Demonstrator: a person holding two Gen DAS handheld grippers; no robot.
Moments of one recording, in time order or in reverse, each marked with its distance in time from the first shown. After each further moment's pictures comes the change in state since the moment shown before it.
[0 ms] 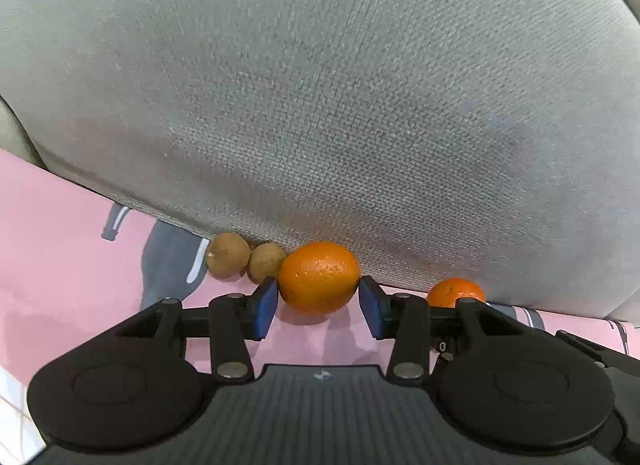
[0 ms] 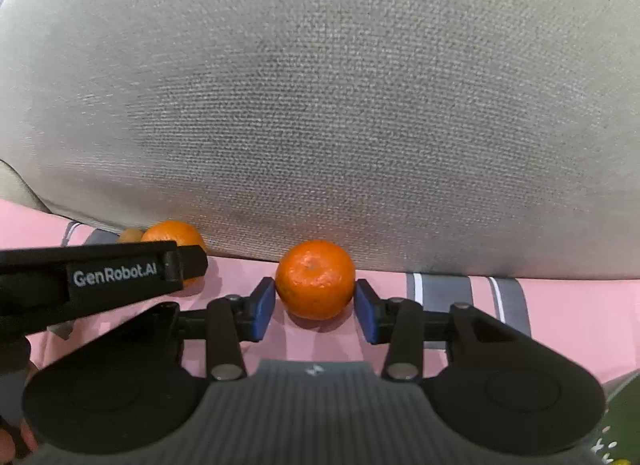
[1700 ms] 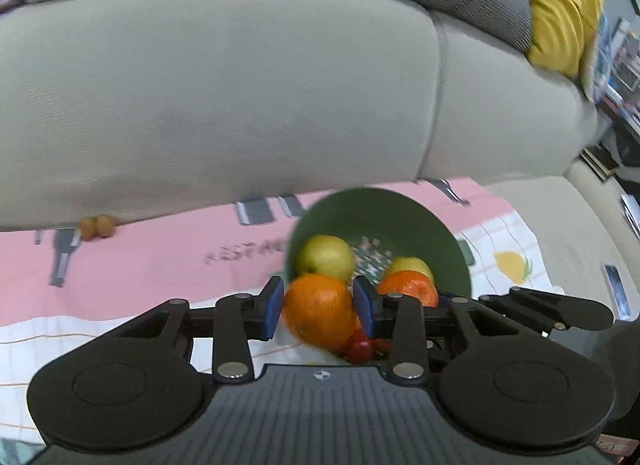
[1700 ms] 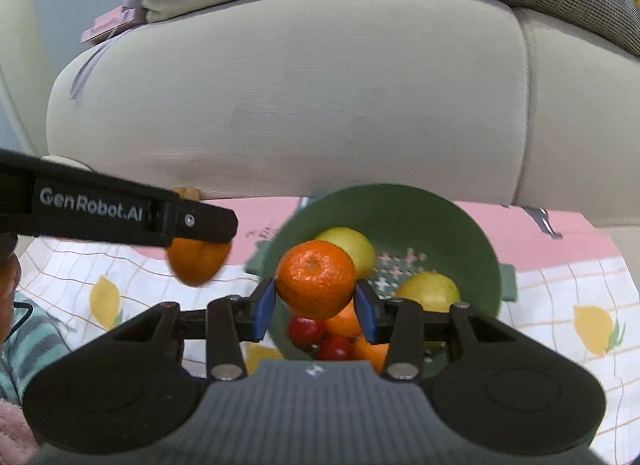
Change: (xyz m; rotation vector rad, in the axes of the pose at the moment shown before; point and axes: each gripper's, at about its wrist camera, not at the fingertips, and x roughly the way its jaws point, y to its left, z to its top) left arm -0.151 -0.140 -0.119 0.441 -0.005 -0.243; right arm -0.230 -0.105 -0.151 0.021 -0.186 0.021
